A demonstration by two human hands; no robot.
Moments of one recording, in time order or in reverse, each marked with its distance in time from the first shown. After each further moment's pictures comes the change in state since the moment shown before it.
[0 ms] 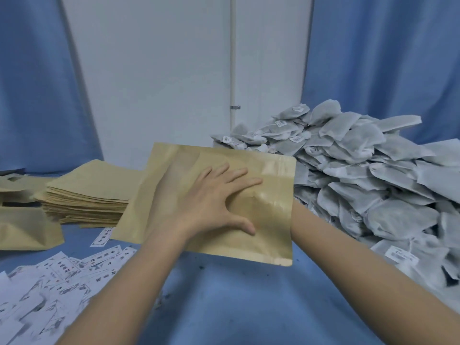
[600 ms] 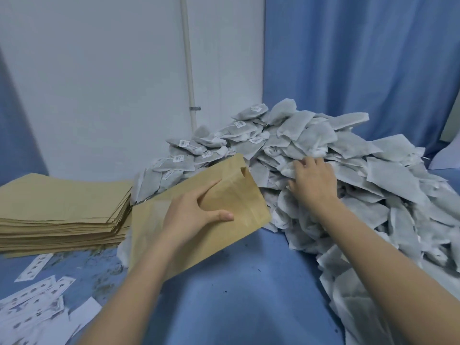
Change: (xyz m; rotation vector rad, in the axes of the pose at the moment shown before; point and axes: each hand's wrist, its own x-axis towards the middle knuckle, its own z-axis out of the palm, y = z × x) left_hand 0.054 0.012 0.072 -0.592 0.202 -0.333; right_hand 0.090 0.224 0.087 0.261 0.649 0.099
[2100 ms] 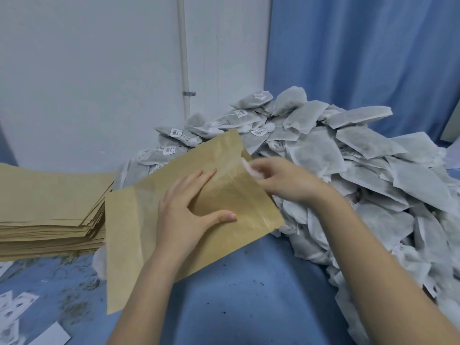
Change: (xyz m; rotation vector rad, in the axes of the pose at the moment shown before) left_hand 0.003 -0.005 0.015 -0.116 0.222 0.077; right_hand 0.007 -0.057 -0.054 1.150 -0.593 -0.187
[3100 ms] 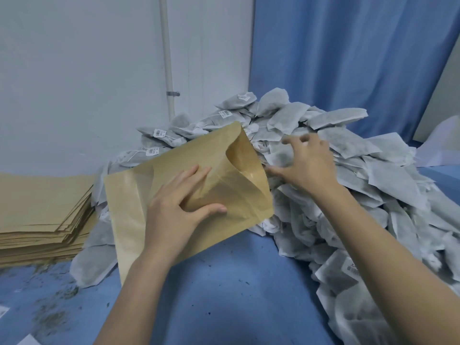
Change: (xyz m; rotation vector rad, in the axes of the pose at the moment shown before) left_hand 0.006 -0.002 0.012 -0.029 0.064 0.213; right_hand 0.004 0.048 -0.044 -0.812 0.663 0.189
